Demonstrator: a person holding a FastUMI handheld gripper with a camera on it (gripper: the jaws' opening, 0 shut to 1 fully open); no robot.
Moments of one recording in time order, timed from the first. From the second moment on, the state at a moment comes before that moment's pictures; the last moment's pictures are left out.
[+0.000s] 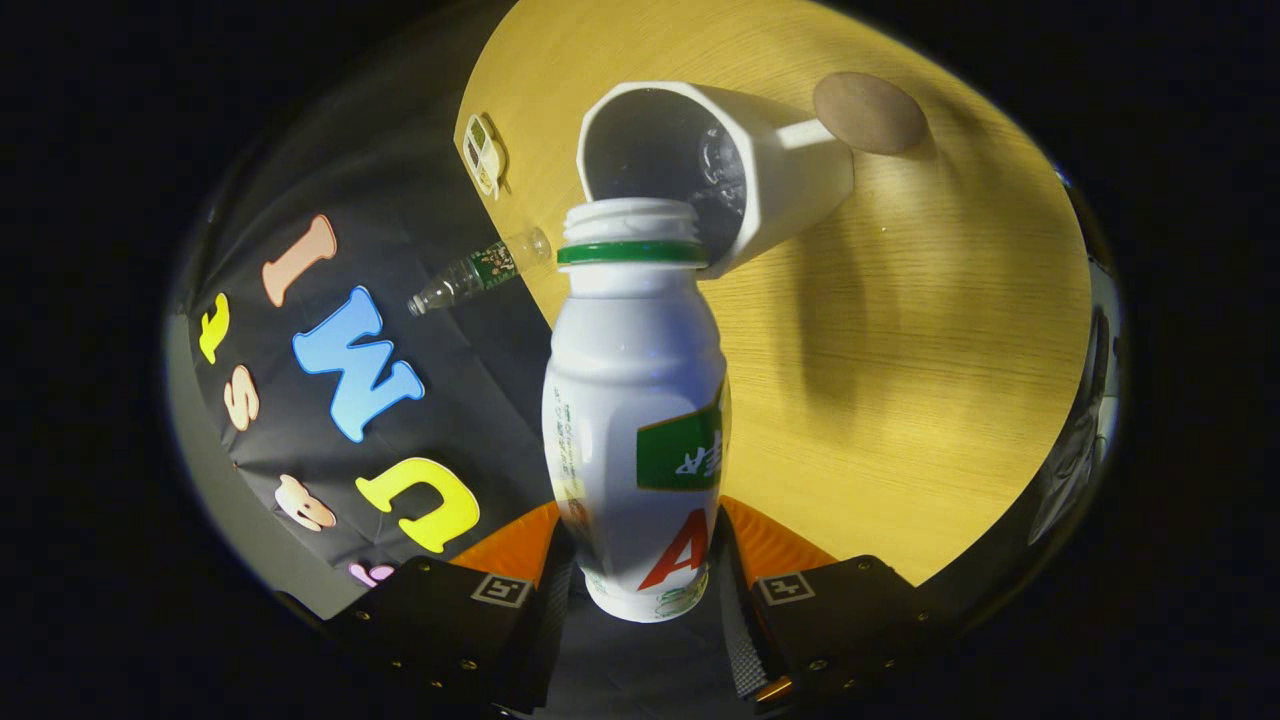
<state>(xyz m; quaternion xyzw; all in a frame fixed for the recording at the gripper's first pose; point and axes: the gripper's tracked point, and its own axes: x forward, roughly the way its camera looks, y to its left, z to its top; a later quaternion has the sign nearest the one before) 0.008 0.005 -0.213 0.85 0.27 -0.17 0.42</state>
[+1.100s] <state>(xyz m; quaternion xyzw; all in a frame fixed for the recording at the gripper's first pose) 0.005 0.006 -0.198 0.86 0.28 -0.16 0.39</state>
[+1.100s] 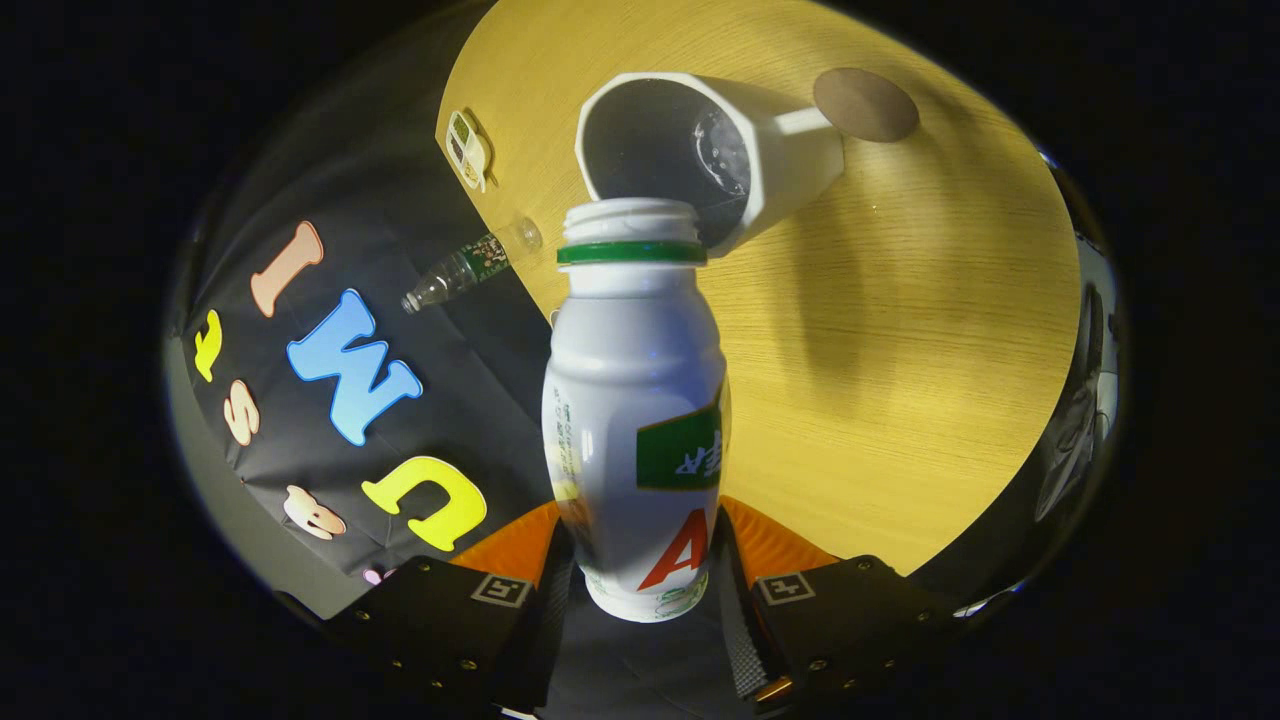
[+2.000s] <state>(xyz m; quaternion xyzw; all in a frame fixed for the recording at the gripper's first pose) -0.009 0.021 -0.233 0.77 0.30 -0.16 0.54</state>
